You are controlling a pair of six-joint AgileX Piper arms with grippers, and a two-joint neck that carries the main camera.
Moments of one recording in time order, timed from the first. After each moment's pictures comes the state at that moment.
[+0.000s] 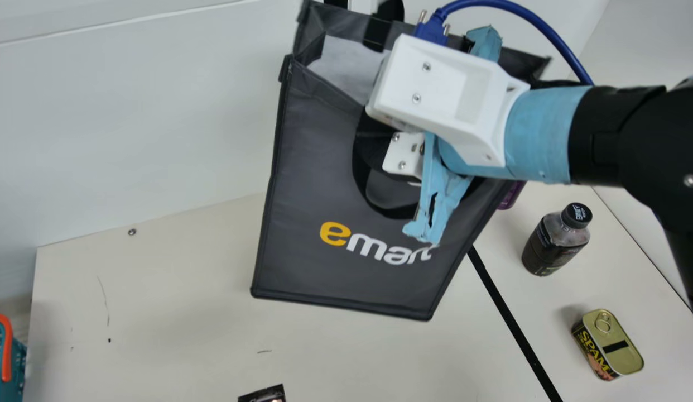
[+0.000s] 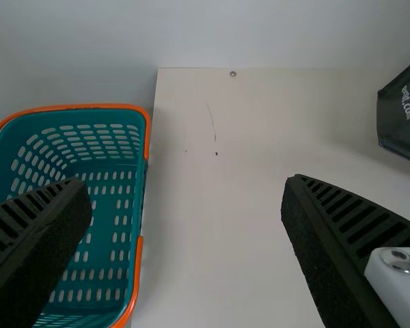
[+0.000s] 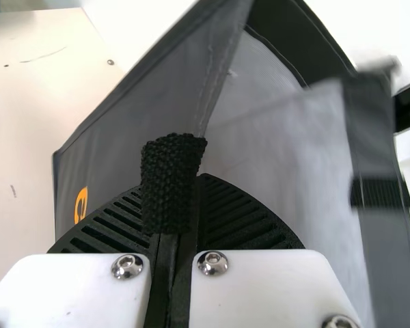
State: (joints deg) left arm -1.5 43.4 -69.0 -1.5 69.5 0.0; right arm 8.8 79.5 -110.9 17.7 69.9 -52.7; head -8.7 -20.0
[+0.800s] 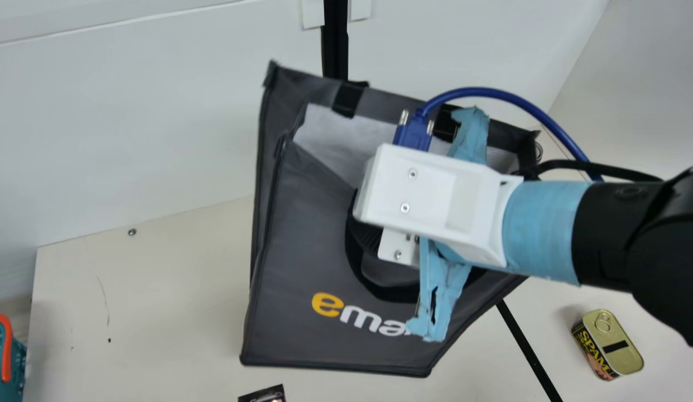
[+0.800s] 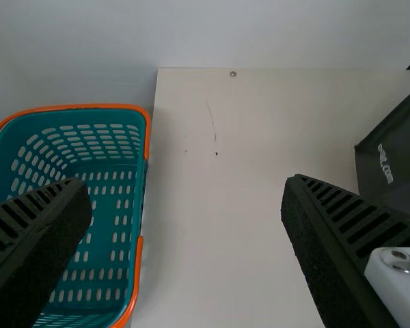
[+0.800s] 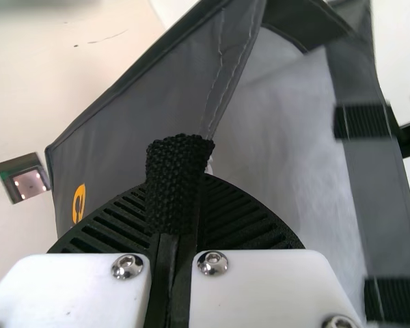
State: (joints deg) left arm -1.5 43.4 -69.0 -1.5 69.5 0.0; right arm 20.5 70.3 -98.0 10.7 69.8 -45.3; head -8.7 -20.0
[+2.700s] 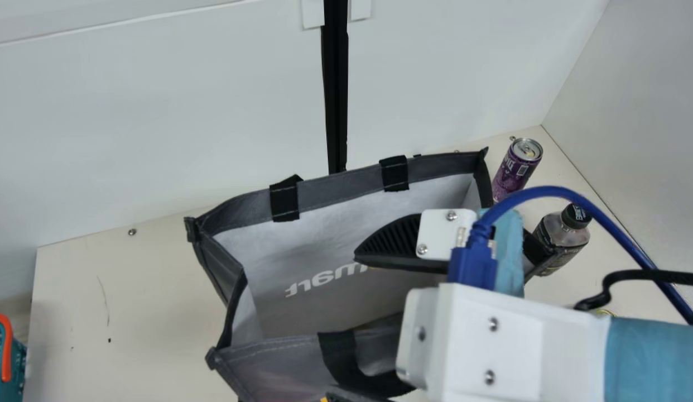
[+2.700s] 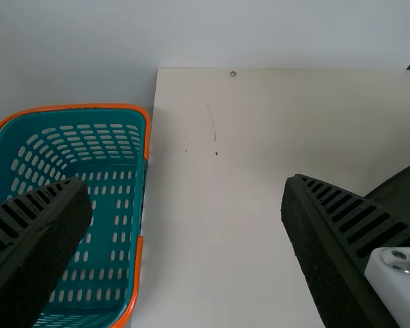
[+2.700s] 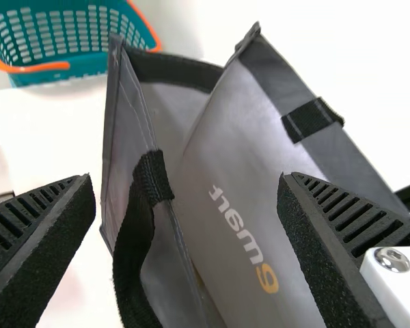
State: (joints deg) left arm -1.5 43.4 -69.0 -1.5 69.5 0.0; right arm 41.0 59.1 -94.1 4.1 69.9 -26.3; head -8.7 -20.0
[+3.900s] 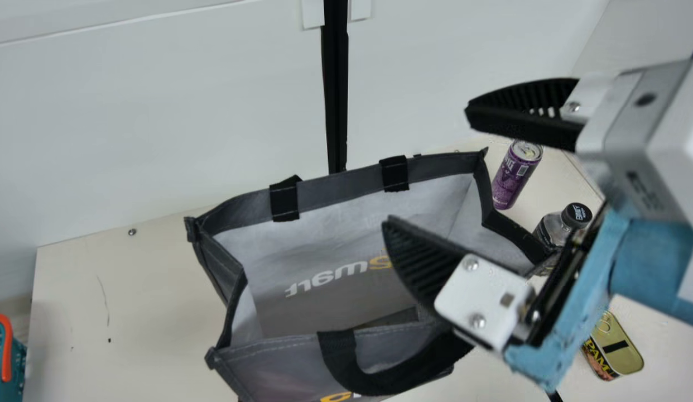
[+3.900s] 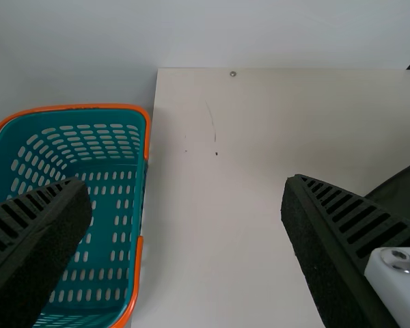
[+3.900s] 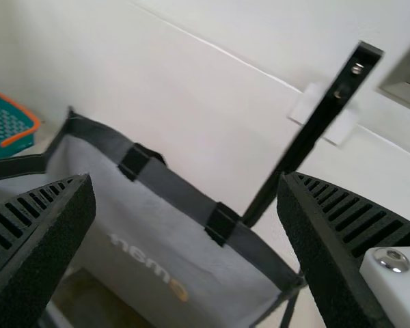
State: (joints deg) left arm -1.5 43.4 -69.0 -1.5 69.5 0.0; right arm 20.8 62.6 -110.2 5.3 69.9 -19.9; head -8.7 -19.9
